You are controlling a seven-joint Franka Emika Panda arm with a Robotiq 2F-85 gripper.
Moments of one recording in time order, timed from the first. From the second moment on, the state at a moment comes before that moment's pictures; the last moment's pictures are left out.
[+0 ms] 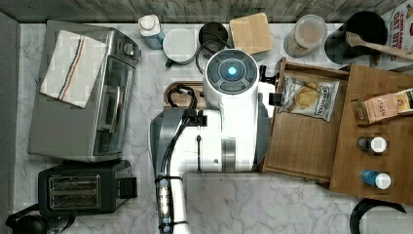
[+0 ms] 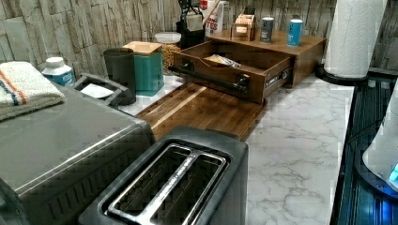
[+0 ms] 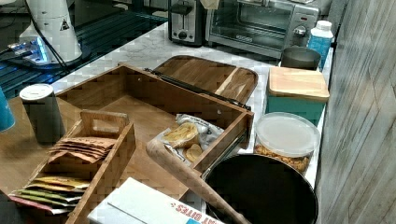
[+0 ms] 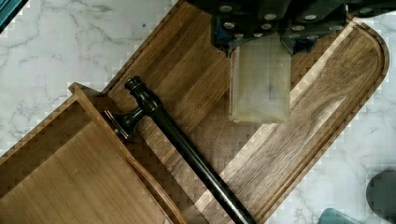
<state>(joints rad) 0.04 0.04 -0.04 -1.90 -0.03 0.25 0.13</state>
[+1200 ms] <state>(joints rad) 0.09 -0.02 0.00 -2.32 -0.03 0.65 0.17</state>
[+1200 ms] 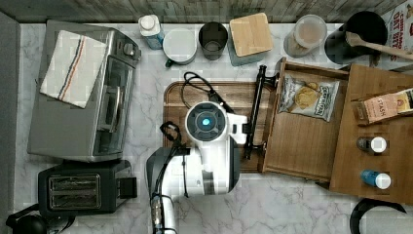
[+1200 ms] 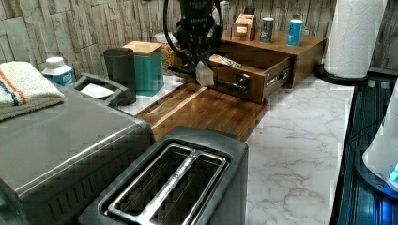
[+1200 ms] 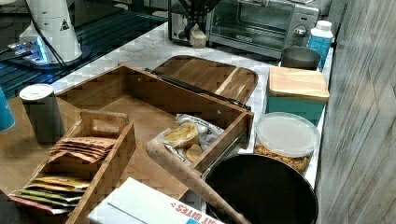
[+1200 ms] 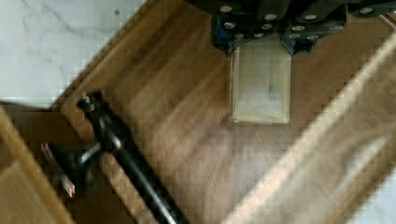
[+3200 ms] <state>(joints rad) 0.17 0.08 0.08 -2.51 -0.09 1.02 0.39</state>
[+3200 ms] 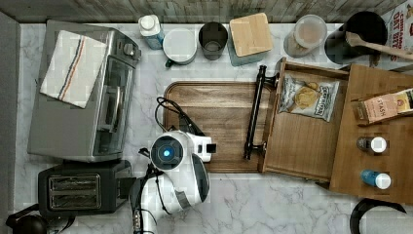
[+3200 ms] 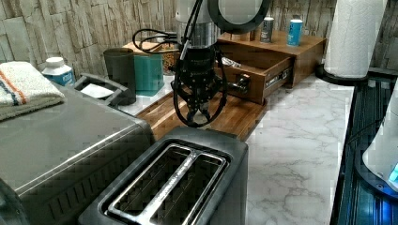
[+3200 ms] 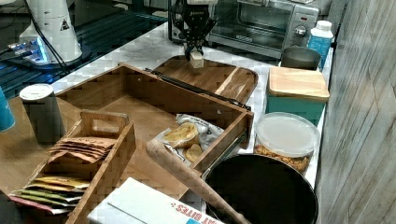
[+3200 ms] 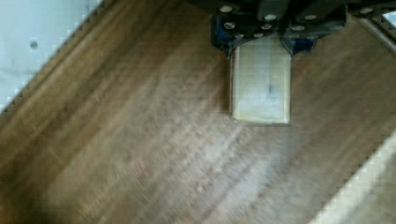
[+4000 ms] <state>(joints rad) 0.17 0.11 0.07 -2.53 -0.08 1.02 0.39</state>
